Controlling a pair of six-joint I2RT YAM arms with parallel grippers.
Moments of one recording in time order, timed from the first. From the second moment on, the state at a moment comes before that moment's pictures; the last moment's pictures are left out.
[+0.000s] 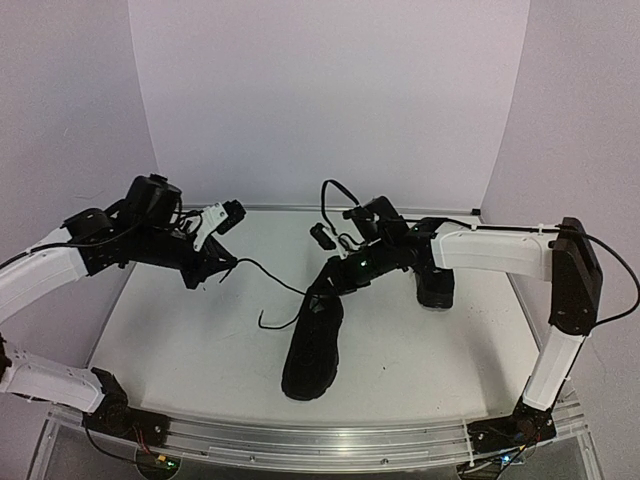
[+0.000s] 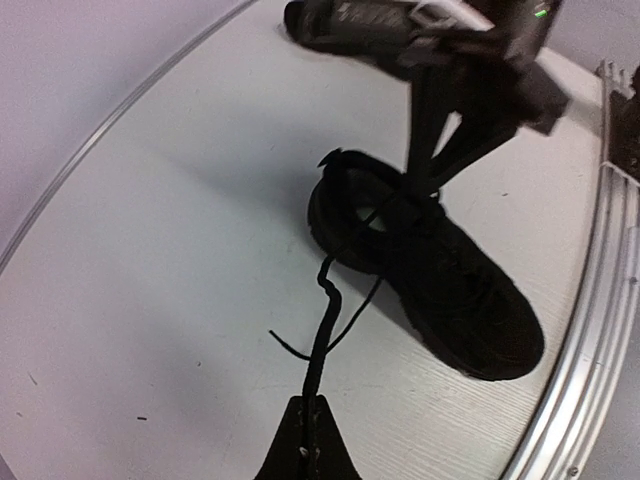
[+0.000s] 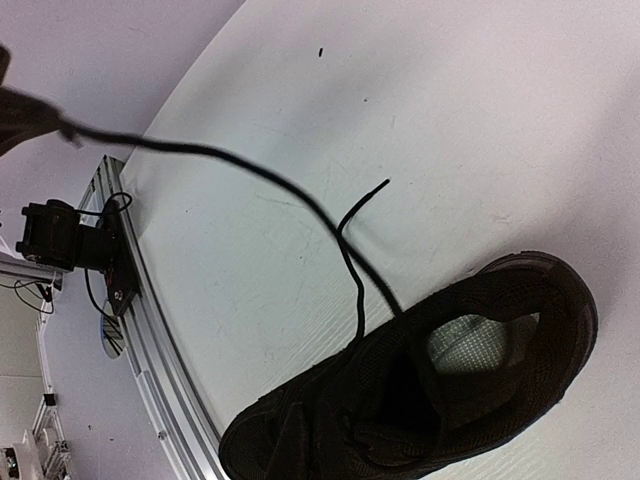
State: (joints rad) left arm -0.72 1.15 1.09 -0.63 0.19 0.26; right arm 0.83 1.82 1.38 -0.35 -0.47 0.33
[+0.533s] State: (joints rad) left arm -0.90 1.10 1.11 -0.76 0.51 0.32; right arm 0.82 1.85 1.38 -0.34 -0.45 0.37
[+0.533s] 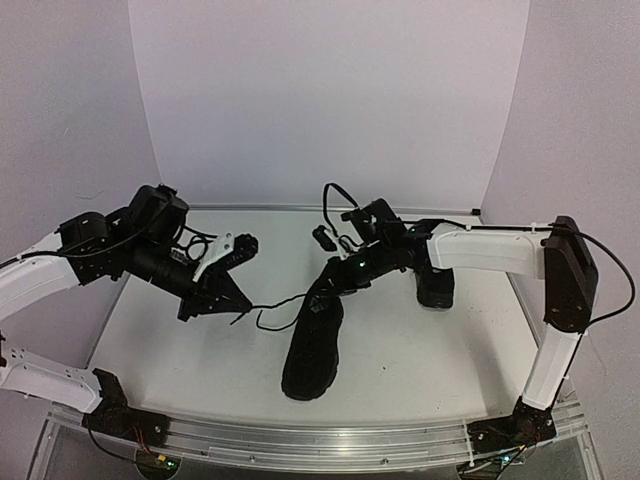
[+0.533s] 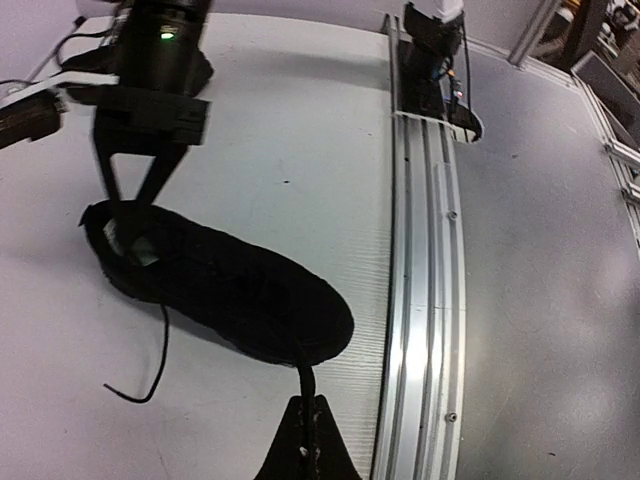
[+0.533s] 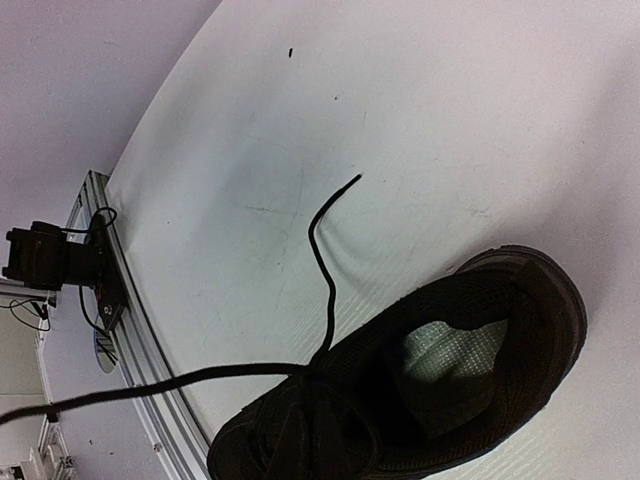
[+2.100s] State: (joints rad) left arm -1.35 2.05 1.85 -0.76 0.32 0.78; right arm 0.79 1.86 1.38 -0.31 -0.55 0.28
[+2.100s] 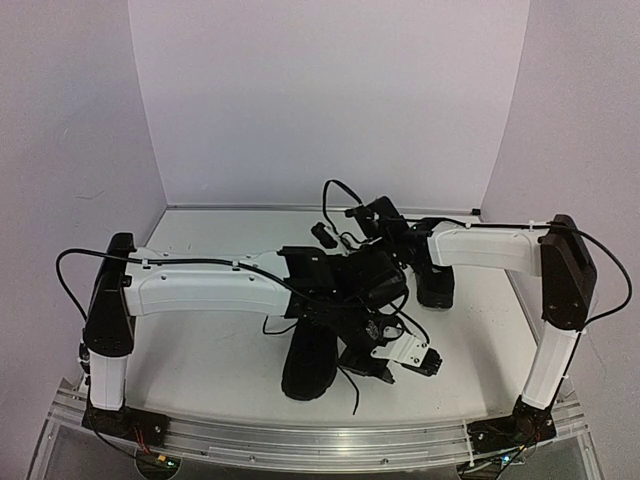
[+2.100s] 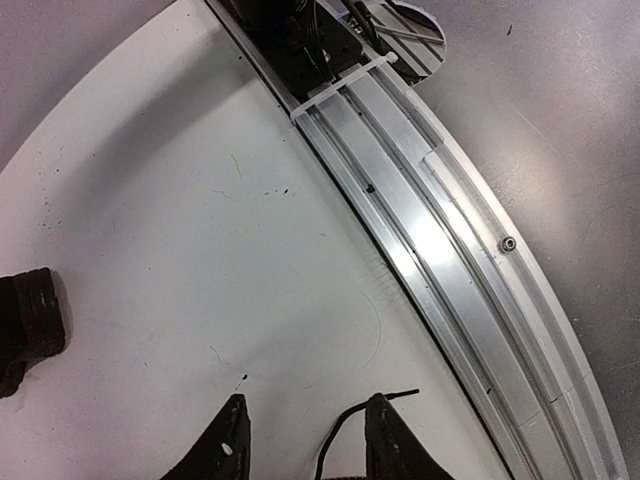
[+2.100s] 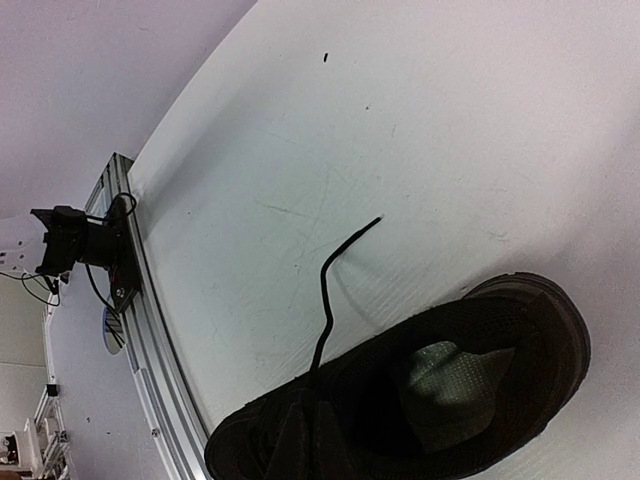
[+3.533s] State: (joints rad) left arm -0.76 1.27 0.81 0.03 0.15 -0.05; right arm 0.88 2.00 1.51 -0.25 -0.60 0.33
